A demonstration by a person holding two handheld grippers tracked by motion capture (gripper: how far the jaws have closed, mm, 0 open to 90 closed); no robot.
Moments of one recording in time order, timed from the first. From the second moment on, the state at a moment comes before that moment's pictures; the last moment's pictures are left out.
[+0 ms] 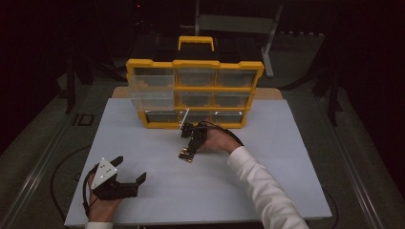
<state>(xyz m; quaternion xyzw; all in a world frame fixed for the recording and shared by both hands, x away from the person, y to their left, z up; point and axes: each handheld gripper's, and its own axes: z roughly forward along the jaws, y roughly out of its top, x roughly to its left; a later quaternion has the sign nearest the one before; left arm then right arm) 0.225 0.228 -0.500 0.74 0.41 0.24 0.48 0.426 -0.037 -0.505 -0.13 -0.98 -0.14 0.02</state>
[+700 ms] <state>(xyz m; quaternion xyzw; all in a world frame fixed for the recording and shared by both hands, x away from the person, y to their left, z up) 0.224 0.228 -0.499 0.74 0.41 0.24 0.48 0.428 -0.059 -0.476 -0.16 -0.97 -0.17 0.01</state>
